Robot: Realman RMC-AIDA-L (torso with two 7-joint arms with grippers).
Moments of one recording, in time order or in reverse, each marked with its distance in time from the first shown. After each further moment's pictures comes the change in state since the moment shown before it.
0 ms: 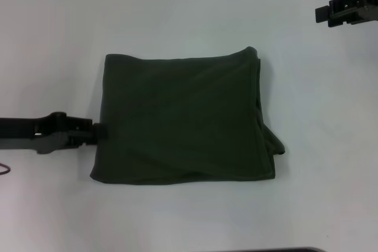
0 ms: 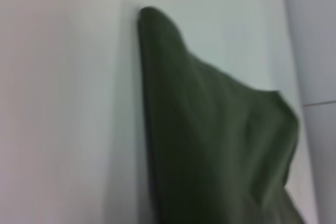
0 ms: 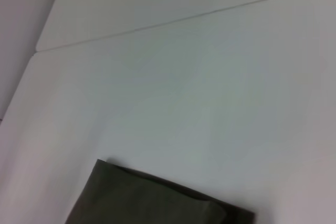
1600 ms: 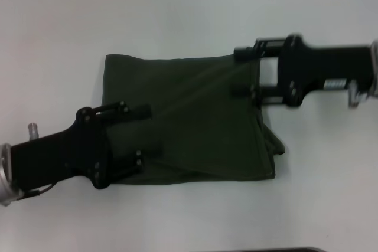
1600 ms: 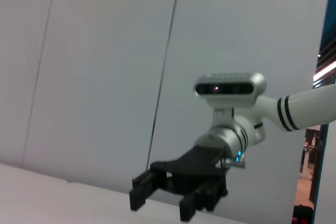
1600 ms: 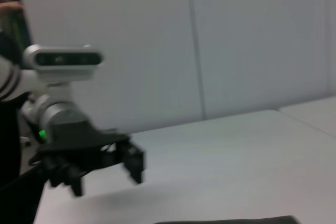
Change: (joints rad) left arm 0.108 -0.136 -0.111 -0.159 -0.264 0.235 1.493; right arm -0.184 0.192 -0.120 0.174 0.423 -0.058 -1.281
